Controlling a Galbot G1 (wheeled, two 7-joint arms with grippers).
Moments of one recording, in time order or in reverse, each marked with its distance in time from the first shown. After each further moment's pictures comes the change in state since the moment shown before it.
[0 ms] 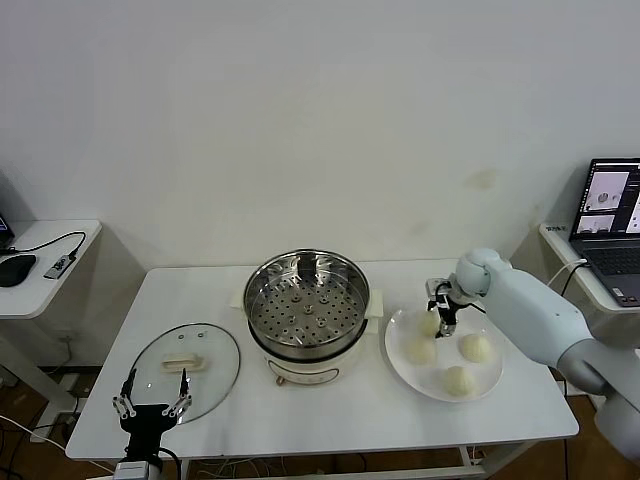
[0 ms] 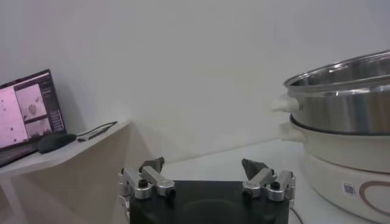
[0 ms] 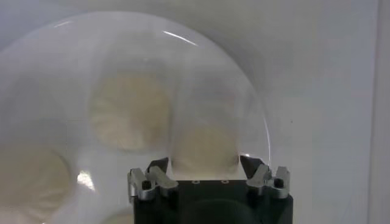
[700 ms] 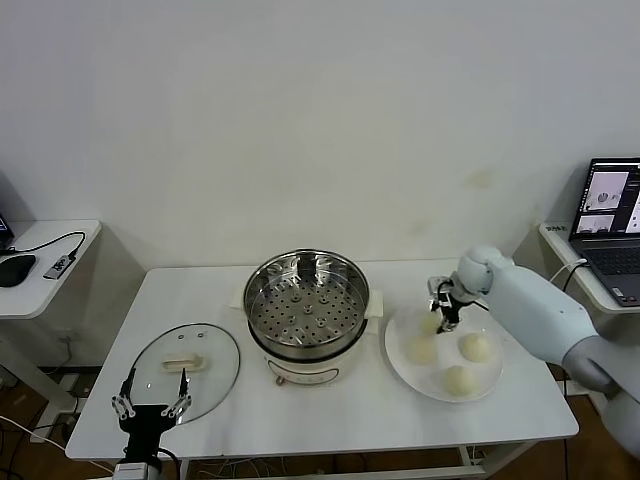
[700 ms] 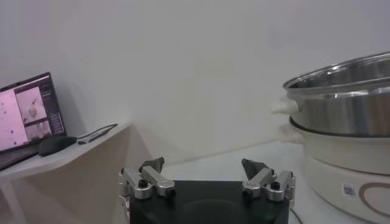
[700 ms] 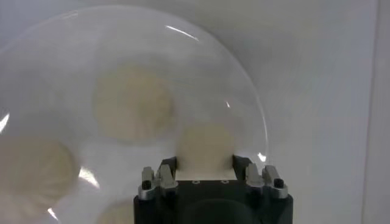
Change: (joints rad) left arm 0.005 0.001 -0.003 -0.005 0.003 -0.003 0.002; right arm 0.068 -0.064 -0.051 0.075 0.053 0.003 -0.018
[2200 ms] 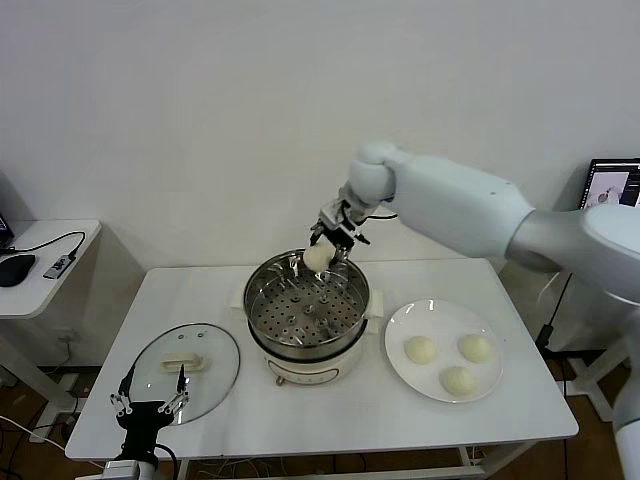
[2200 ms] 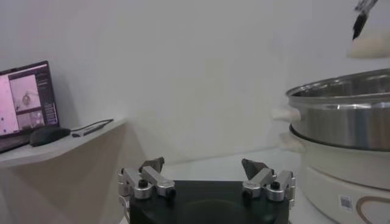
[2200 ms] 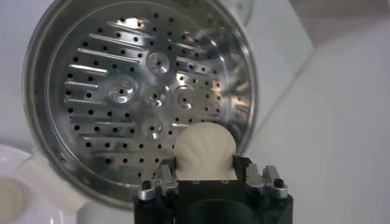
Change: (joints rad) left arm -0.015 0.016 -0.021 0.019 -0.097 -0.038 0.042; right arm 0.475 0.414 -0.518 0.026 0.282 0.373 0.070
